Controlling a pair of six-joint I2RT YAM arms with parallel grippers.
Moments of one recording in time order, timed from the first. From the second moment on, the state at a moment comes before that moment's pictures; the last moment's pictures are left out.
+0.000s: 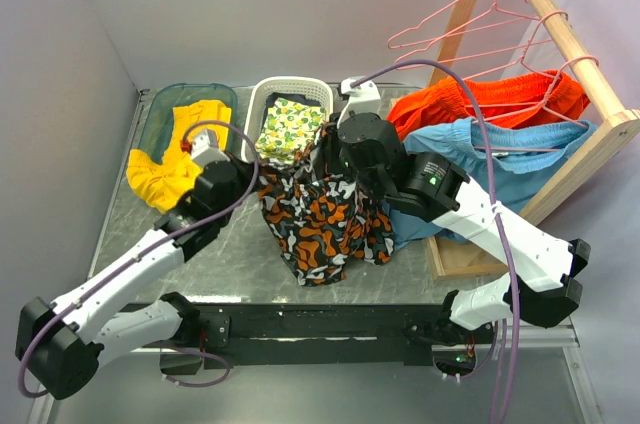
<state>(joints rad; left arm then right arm) -0.63 0.98 0.73 -0.08 -0.46 -0.90 1.04 1.37 1.69 -0.72 0.58 0.43</state>
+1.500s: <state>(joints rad) -0.55 1.07 1.14 -0.61 -0.14 -0.61 0.91 1.40 1.72 -0.71 0.52 0.49</state>
